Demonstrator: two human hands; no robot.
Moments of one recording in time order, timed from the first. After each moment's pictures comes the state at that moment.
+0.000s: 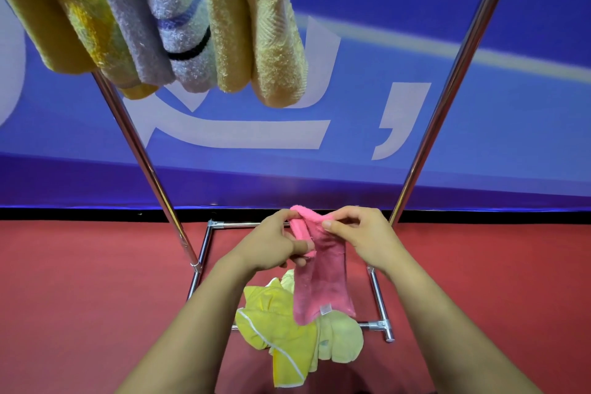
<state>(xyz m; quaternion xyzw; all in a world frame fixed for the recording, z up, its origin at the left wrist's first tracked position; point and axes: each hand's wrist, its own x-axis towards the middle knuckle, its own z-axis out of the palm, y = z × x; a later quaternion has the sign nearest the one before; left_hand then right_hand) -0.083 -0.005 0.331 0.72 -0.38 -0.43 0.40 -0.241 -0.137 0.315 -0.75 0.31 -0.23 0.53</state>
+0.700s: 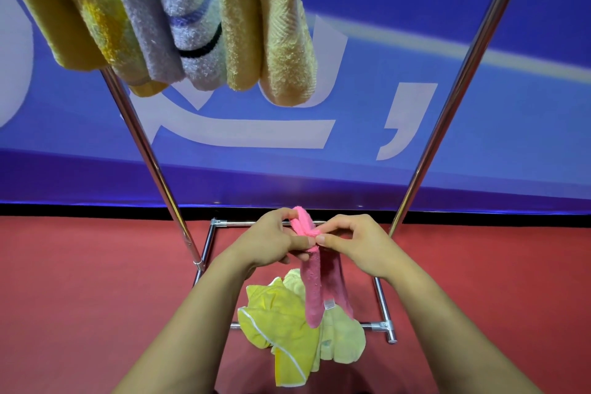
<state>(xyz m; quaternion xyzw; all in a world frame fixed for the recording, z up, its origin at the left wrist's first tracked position) -0.076 0.002 0.339 0.70 -0.35 -0.46 0.41 -0.236 -0.124 0.318 -0.81 0.24 -0.17 0.52</state>
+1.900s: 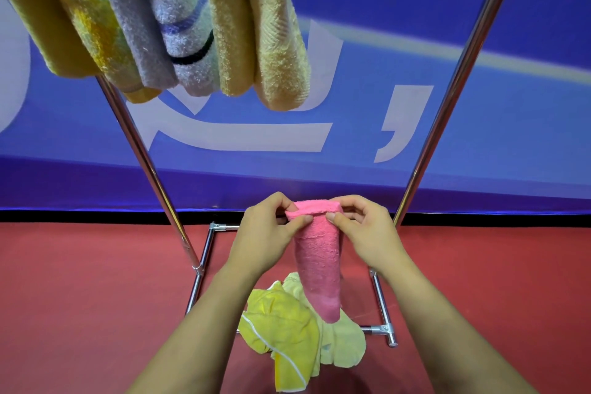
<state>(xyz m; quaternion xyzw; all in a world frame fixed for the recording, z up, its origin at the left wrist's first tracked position) -0.079 -0.005 0.333 0.77 -0.42 -0.15 0.47 -0.232 -0.127 0.327 -0.70 0.31 -0.31 0.56</state>
